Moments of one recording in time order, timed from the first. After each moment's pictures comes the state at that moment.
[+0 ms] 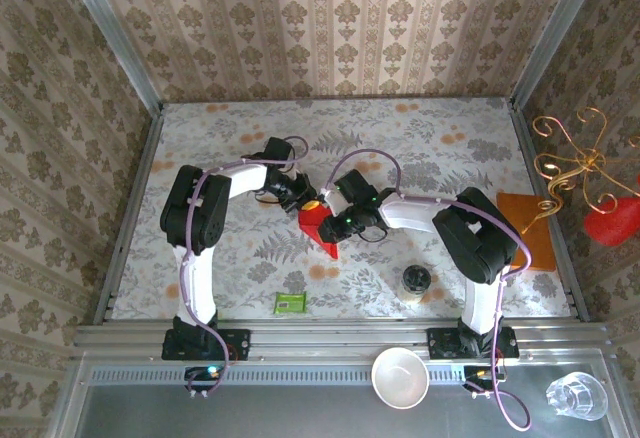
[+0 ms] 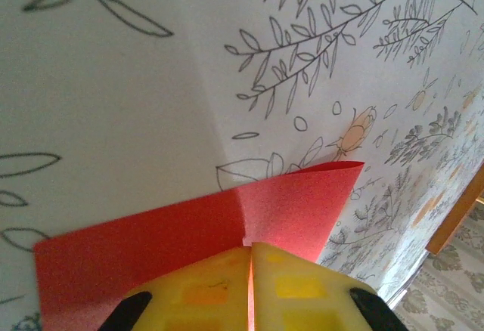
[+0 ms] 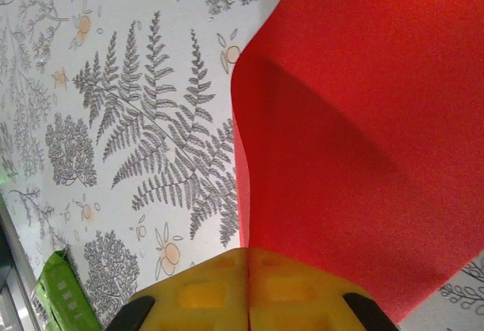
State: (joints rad) left arm -0.43 2.07 1.31 -0.44 0.65 -0.76; right arm 0.65 1.88 1.07 -0.22 -0.50 0.27
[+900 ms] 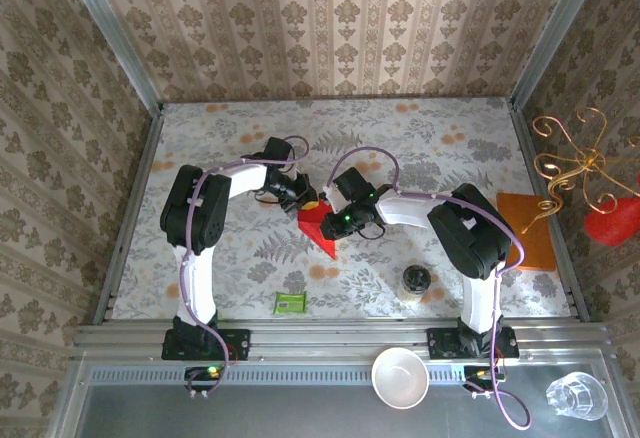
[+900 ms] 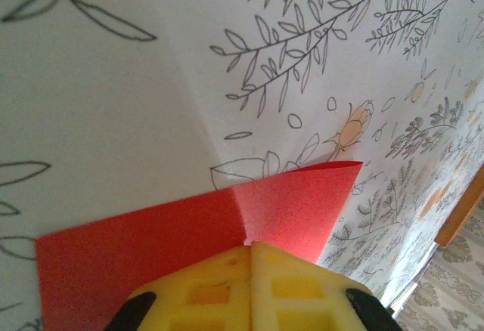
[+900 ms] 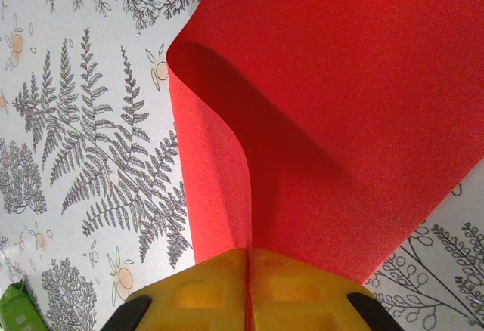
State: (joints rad) left arm -0.43 2.08 1.31 -0.44 0.65 -0.72; right arm 0.64 1.92 1.12 -0.27 -0.43 0.29
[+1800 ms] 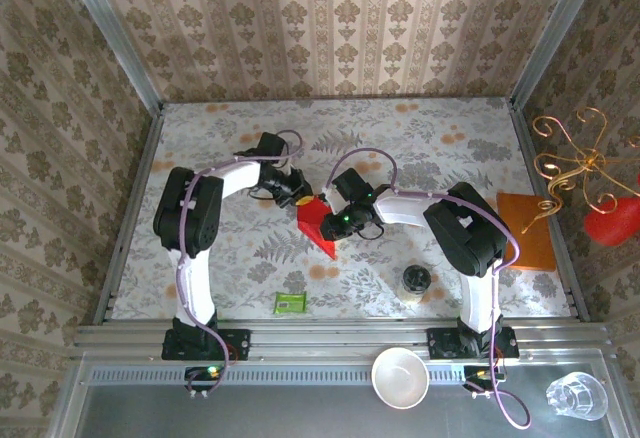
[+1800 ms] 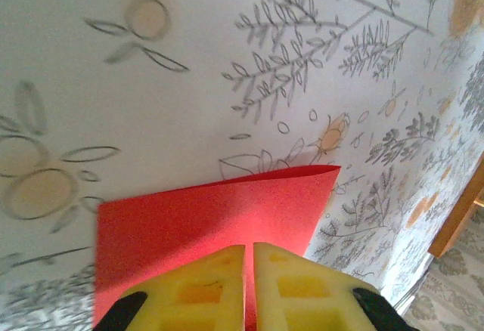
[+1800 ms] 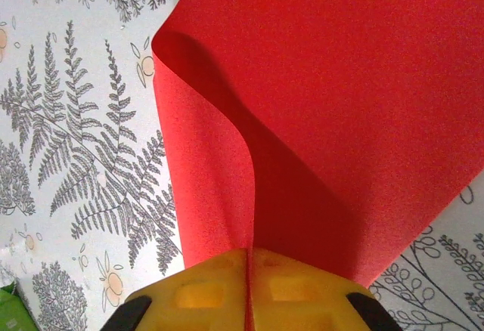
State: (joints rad) left arm -0.40 2.02 1.31 -0.47 0.62 -0.72; right arm 0.64 1.94 1.13 -0.28 -0.43 0.29
